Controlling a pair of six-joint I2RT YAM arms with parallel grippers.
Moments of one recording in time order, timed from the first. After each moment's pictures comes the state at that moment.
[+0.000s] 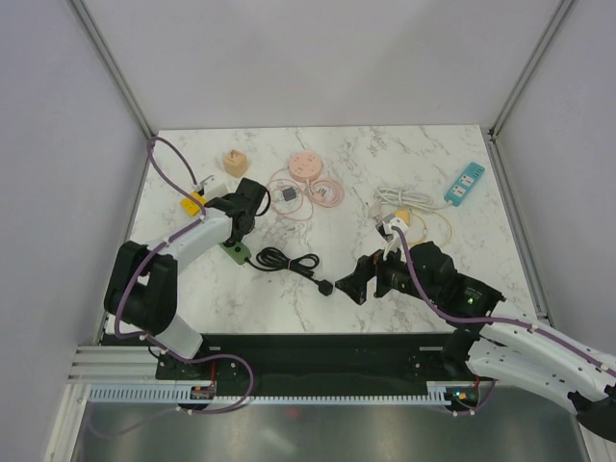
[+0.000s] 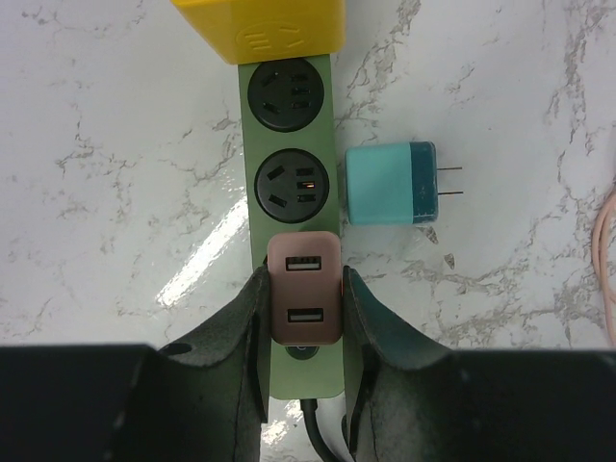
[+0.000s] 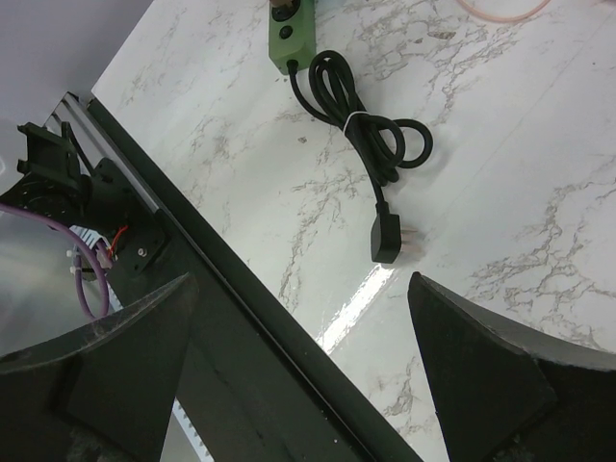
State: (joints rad) left arm -0.42 1.59 1.04 -0.64 -0.73 -1.00; right arm 0.90 0.74 0.64 -0.26 -0.07 0.47
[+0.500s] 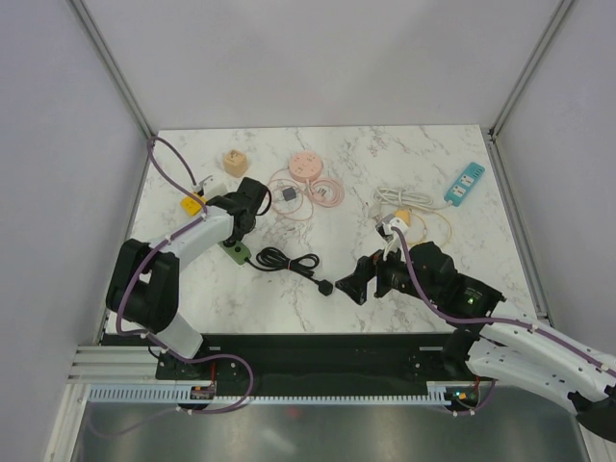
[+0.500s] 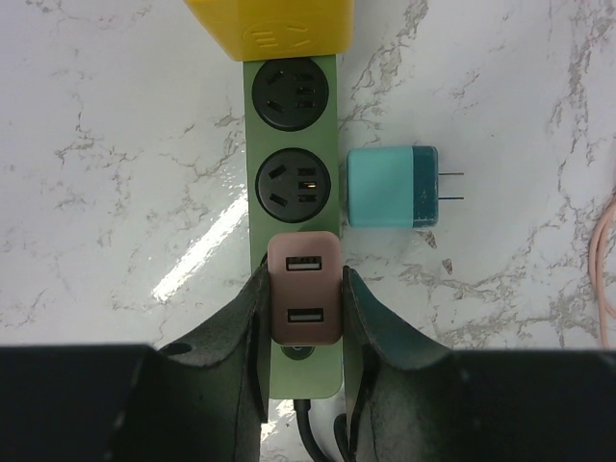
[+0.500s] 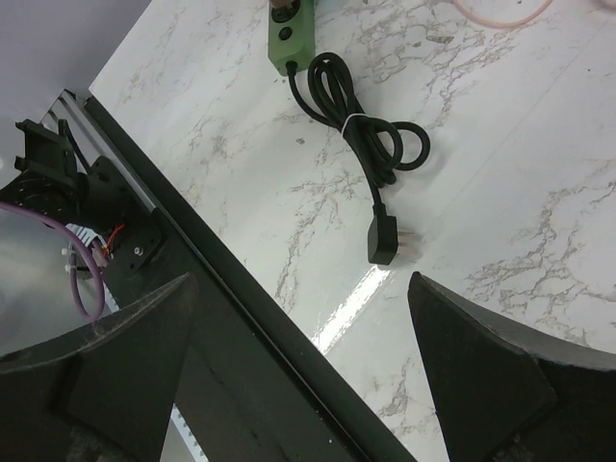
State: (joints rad) left arm -0.42 1.61 1.06 -0.67 -0.74 -1.05; right arm 0.90 0.74 0.64 -0.26 -0.07 0.46
